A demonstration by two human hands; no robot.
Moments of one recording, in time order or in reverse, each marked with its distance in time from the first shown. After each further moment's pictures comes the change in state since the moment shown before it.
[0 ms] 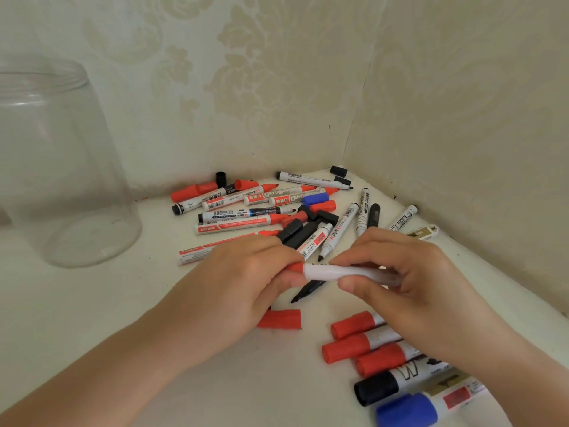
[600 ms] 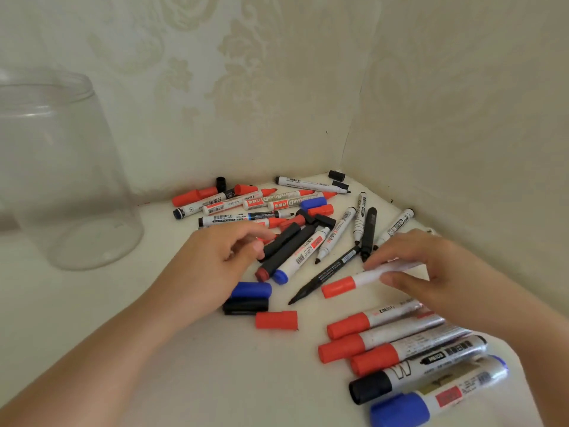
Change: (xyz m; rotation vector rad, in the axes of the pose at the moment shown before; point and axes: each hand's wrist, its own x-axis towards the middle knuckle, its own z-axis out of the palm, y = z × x) left_hand 0.006 -0.018 -0.005 -0.223 0.077 -0.434; right_hand -0.002 0.028 -0.035 -0.182 -0.161 0.177
